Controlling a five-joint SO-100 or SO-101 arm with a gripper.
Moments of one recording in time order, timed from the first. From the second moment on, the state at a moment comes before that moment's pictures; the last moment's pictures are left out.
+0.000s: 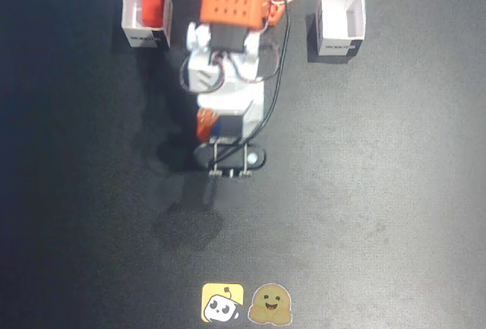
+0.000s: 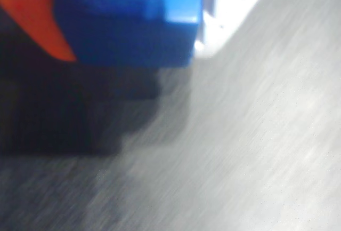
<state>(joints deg) 2.0 122.3 145.3 49.8 83.8</state>
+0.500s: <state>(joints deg) -12.2 149.5 145.3 75.8 93.4</state>
